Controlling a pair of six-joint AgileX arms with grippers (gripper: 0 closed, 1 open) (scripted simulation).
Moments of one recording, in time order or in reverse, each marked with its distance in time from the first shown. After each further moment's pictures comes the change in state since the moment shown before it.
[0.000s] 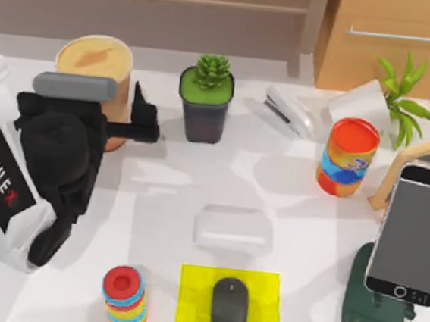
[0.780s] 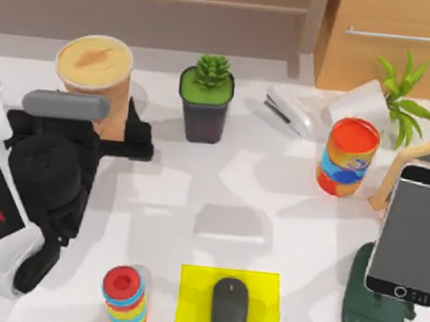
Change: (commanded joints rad) left arm -0.038 -0.054 -0.117 0.062 -0.038 -0.004; right arm 0.000 0.000 0.000 0.000 0.000 0.000
